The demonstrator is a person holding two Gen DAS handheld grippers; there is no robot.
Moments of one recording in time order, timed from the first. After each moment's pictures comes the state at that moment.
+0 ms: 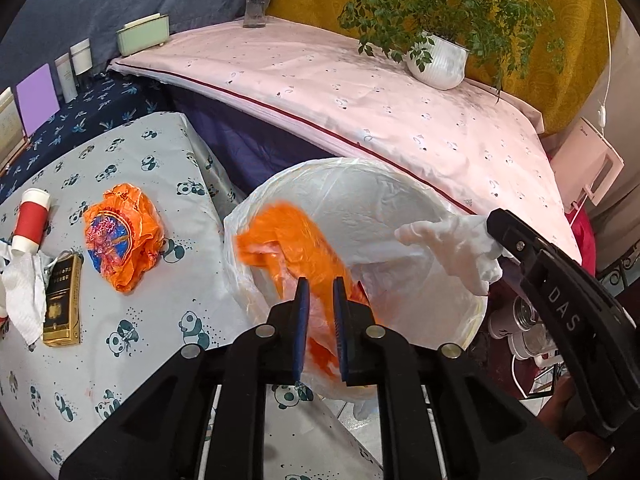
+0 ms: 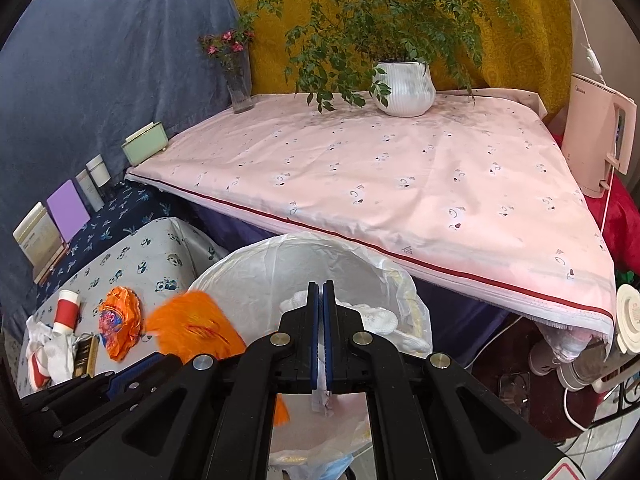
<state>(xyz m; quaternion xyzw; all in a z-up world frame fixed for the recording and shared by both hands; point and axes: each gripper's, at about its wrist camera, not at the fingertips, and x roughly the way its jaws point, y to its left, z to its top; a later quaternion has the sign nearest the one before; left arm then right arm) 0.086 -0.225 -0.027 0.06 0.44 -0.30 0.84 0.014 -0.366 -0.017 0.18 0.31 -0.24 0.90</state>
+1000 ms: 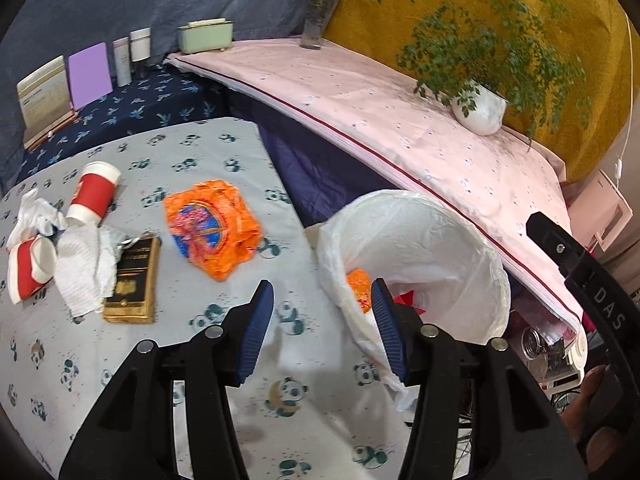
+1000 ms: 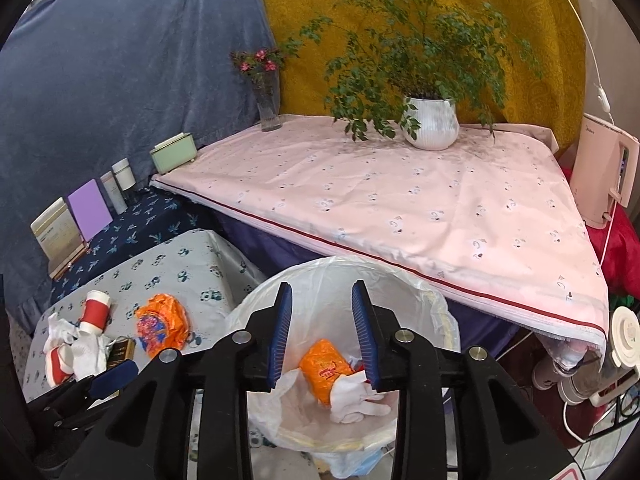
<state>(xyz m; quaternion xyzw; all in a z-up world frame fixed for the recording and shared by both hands) 0.092 -0.140 -0.004 0.00 0.42 -0.24 0.88 0.013 -0.309 0.023 0.14 0.28 -0.22 0.92</state>
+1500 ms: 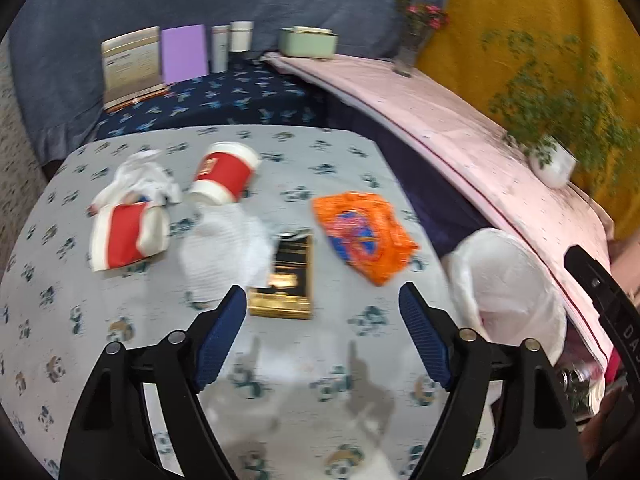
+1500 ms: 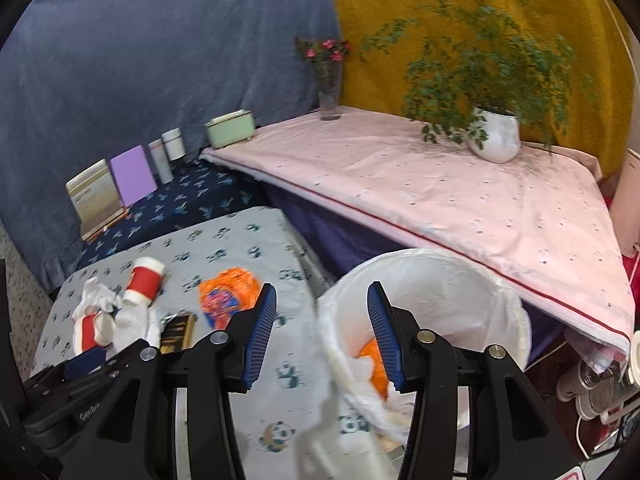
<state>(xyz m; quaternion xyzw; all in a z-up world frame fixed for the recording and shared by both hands) 0.110 -0.011 -0.005 -0.05 0.41 -0.12 0.90 0.045 -0.213 0.025 0.10 0.30 -0.15 0.94</state>
